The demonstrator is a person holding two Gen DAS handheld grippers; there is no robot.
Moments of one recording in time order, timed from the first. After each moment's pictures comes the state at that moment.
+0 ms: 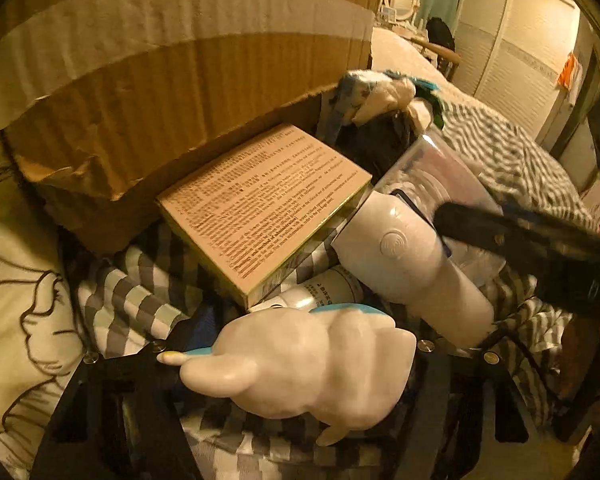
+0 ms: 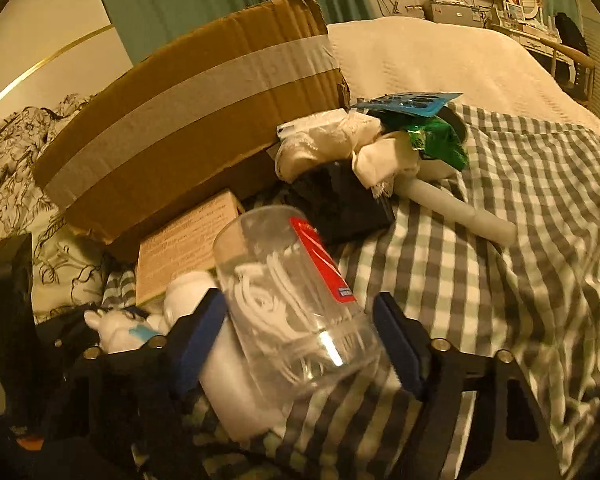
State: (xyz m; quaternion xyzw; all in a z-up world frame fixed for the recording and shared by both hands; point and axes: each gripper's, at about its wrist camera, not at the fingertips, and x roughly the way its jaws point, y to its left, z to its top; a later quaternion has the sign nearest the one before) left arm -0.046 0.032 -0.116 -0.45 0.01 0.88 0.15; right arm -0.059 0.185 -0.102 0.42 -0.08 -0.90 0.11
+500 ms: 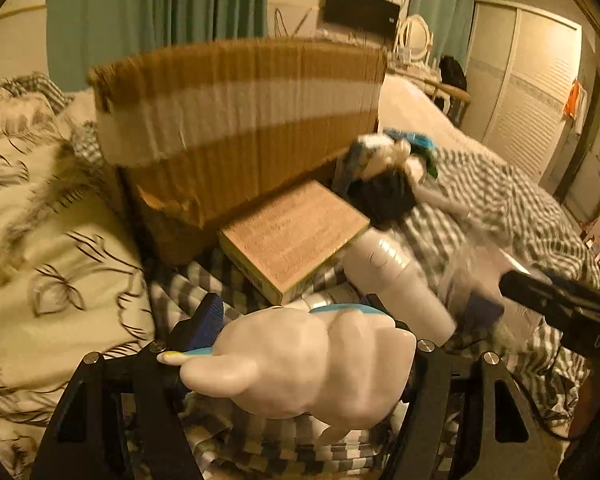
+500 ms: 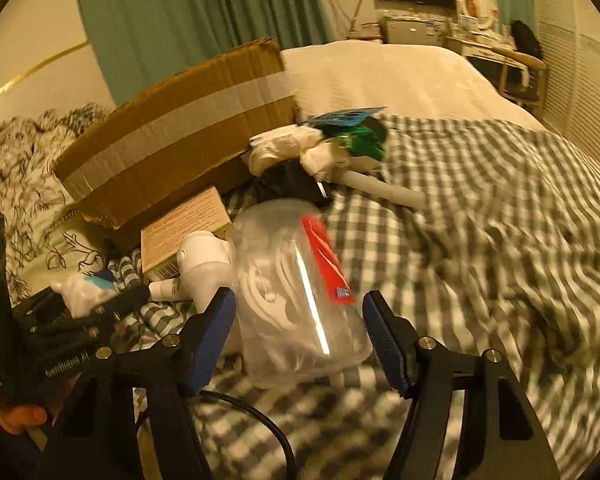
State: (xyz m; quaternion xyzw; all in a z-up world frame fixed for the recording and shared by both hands) left arm -0.009 0.012 -0.068 -0.38 -0.01 0.92 0.11; right arm 0.006 0.202 -0.067 0.40 -0.10 -0.91 0.03
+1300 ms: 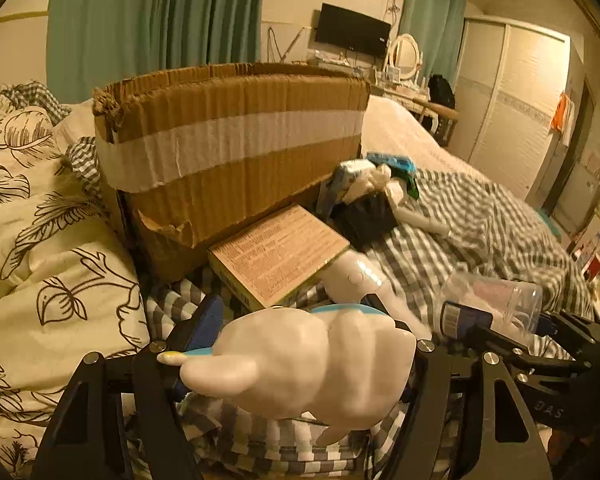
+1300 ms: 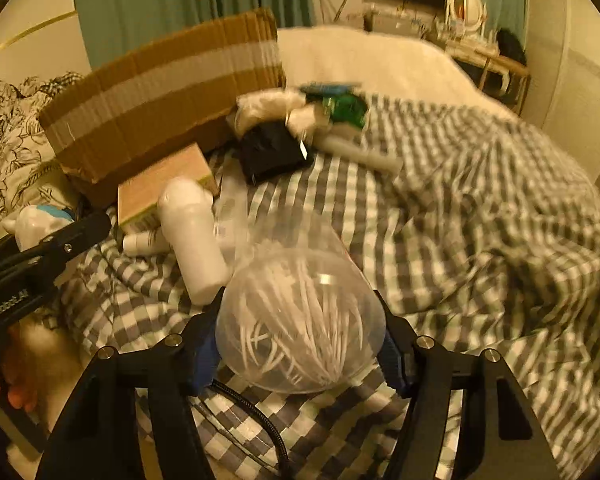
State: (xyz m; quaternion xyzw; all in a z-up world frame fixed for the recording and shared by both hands) left arm 0.007 0.001 -0.054 -0.35 -0.03 0.93 0.13; right arm 0.025 0.177 -0.082 0.41 -0.03 -0.91 -0.03
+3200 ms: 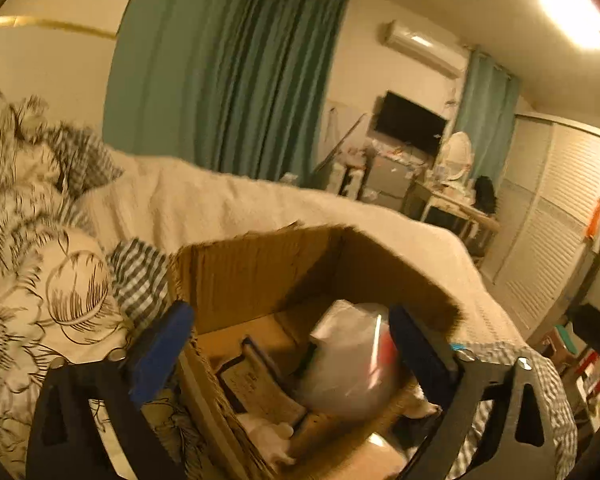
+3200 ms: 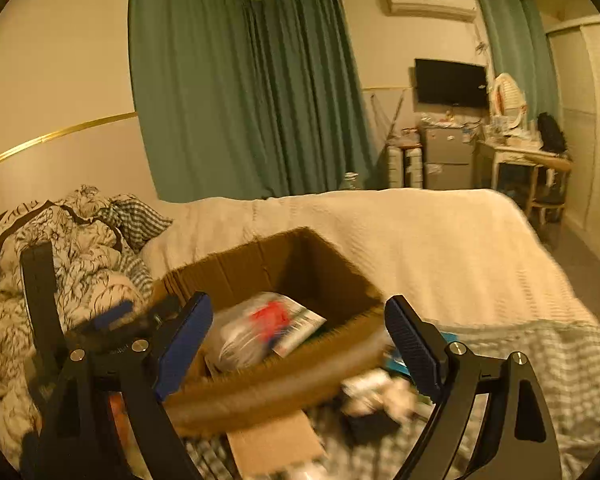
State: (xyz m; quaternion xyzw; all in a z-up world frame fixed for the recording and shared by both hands) left arm -0.092 -0.078 0.065 -0.23 -0.11 0.97 0.05; right arm -0.073 0.139 0.096 0.23 -0.05 -0.97 0.06
